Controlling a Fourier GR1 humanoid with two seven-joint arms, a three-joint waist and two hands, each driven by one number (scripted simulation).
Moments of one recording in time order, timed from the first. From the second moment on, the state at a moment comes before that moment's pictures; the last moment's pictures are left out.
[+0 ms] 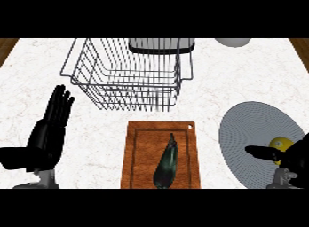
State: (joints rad) left arm 0.00 0.12 -0.05 -1.69 0.09 0.16 0.00; right arm 0.01 0.00 -0.10 -1.74 1.14 -0.17 1.15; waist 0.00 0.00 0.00
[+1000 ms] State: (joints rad) left arm -0.04 0.10 -0.04 -1.68 0.05 0.16 0.03; right arm 0.00 0.00 -0.17 -1.56 1.07 -0.31 1.06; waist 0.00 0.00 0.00
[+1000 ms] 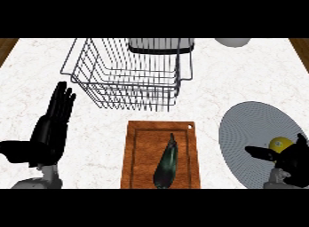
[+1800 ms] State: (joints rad) left arm 0.01 0.08 -0.04 -1.69 0.05 0.12 0.00; right arm -0.08 -0.02 -0.03 -1.46 1.13 -0.23 1.03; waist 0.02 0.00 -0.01
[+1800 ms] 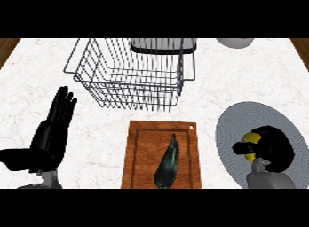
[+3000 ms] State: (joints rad) left arm -0.14 0.03 -0.16 -1.61 0.02 0.07 0.03; right arm -0.73 -0.01 0.81 -1.37 0.96 -0.34 1.03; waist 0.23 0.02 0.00
